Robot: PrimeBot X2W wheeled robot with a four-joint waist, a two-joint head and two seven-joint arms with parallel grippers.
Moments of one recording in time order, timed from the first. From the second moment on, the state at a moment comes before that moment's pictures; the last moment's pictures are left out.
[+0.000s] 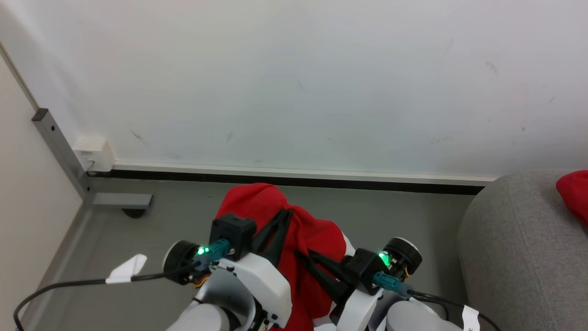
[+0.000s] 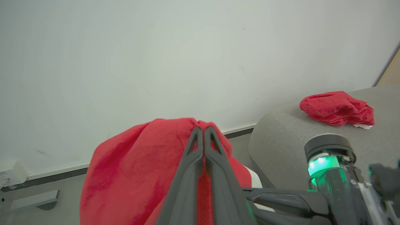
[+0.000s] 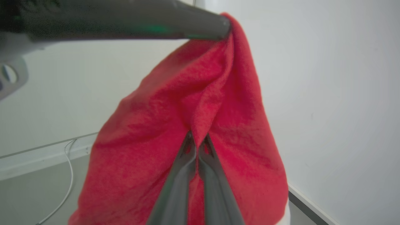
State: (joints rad) left arm -0.40 0.31 -0.72 -0.05 -0.46 0.29 0.13; right arm -0.59 -0.05 0.95 0.61 0.45 0.13 -0.23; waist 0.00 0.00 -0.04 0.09
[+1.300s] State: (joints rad) left arm -0.38 0.33 -0.70 -0.02 -0.47 0.33 0.09; right arm -0.68 -0.05 0.91 0.66 0.52 0.13 -0.26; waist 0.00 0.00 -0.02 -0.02
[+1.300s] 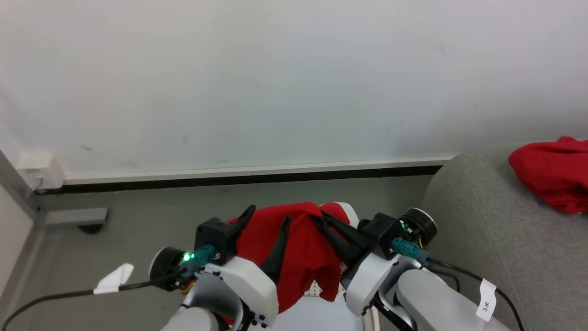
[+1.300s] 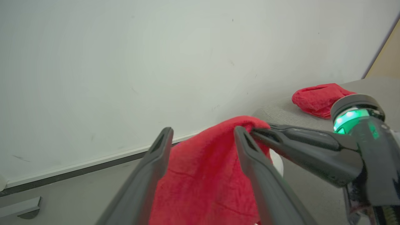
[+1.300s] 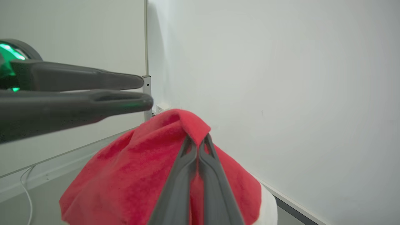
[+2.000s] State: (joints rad) left arm -0.36 0.32 -0.72 -0.05 -0.49 0.33 0.07; right arm -0.68 -0.08 0.62 0.58 0.31 0.13 -0.26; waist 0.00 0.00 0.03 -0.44
